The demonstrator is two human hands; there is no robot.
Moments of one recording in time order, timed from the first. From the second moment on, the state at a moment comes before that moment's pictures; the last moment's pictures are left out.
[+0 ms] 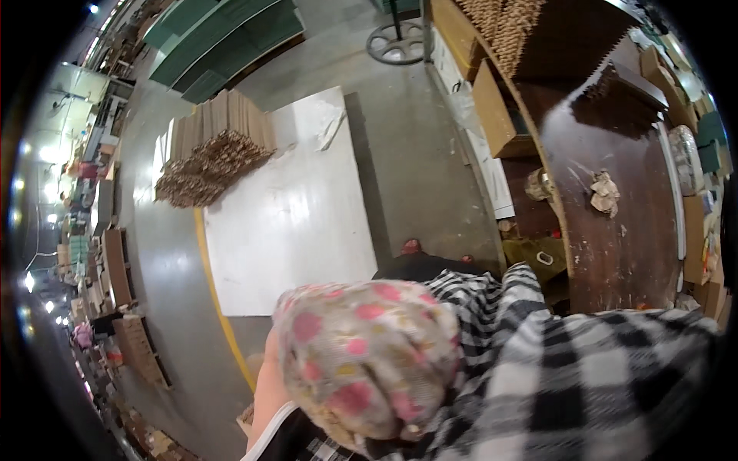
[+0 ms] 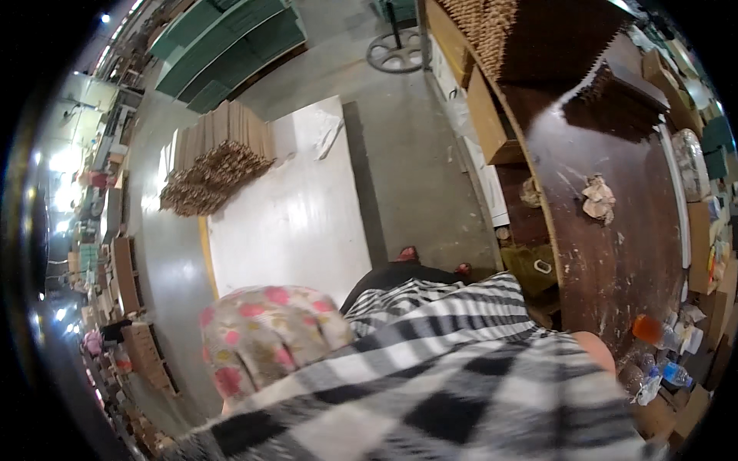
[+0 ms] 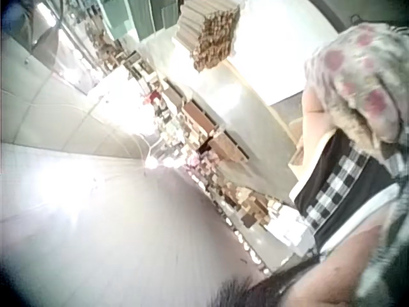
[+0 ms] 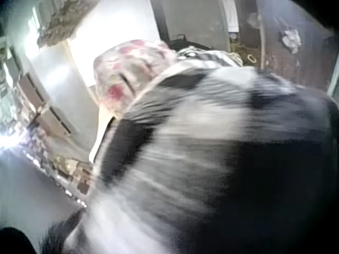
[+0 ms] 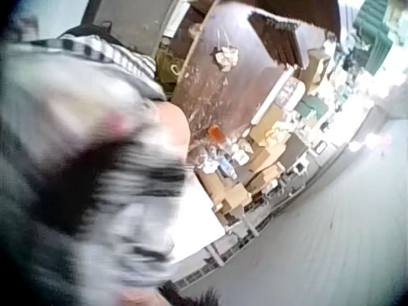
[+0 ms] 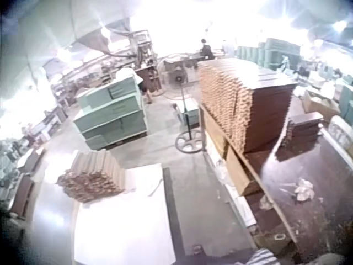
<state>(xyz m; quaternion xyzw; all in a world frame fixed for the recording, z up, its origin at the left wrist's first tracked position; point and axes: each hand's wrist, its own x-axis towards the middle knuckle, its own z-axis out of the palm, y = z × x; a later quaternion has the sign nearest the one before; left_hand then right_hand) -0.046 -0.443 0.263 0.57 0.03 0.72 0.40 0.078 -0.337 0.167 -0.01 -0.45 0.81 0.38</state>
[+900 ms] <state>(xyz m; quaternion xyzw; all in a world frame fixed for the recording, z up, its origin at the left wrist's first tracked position) -0.057 -0.431 0.254 0.51 0.00 0.75 0.41 0.083 -0.322 0.155 -0.10 -0.48 0.80 0.34</state>
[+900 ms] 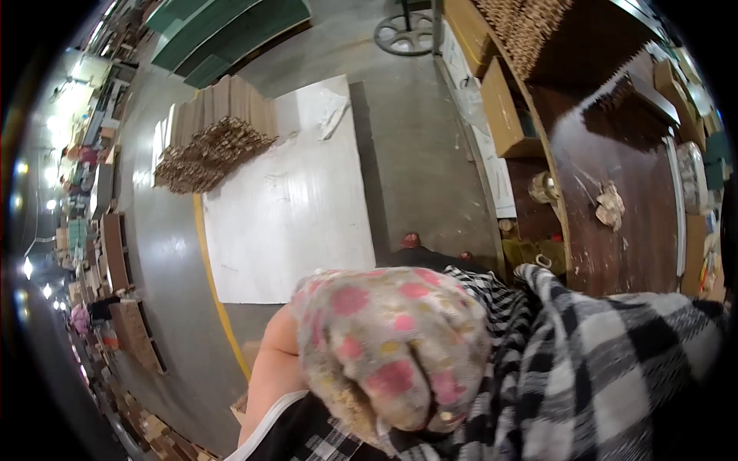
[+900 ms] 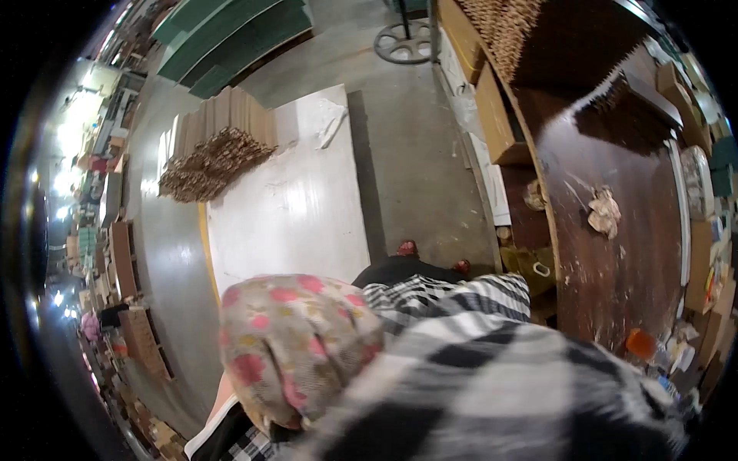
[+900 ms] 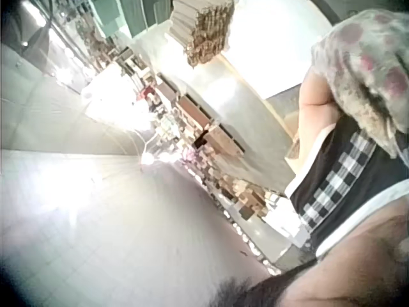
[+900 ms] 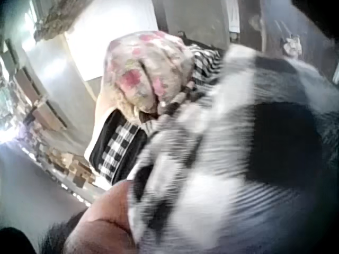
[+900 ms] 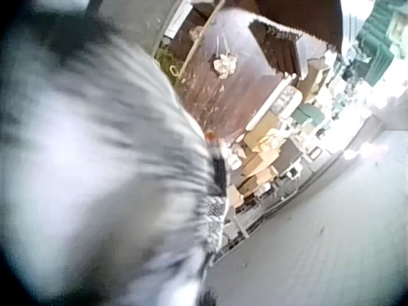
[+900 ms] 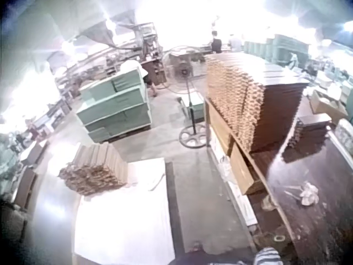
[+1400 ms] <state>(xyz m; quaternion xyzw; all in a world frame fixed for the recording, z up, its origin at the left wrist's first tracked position) -0.094 -0.403 0.247 0.59 -0.07 0.64 0.49 0.103 -0.313 0.151 -0.21 -0.52 0.77 0.29</state>
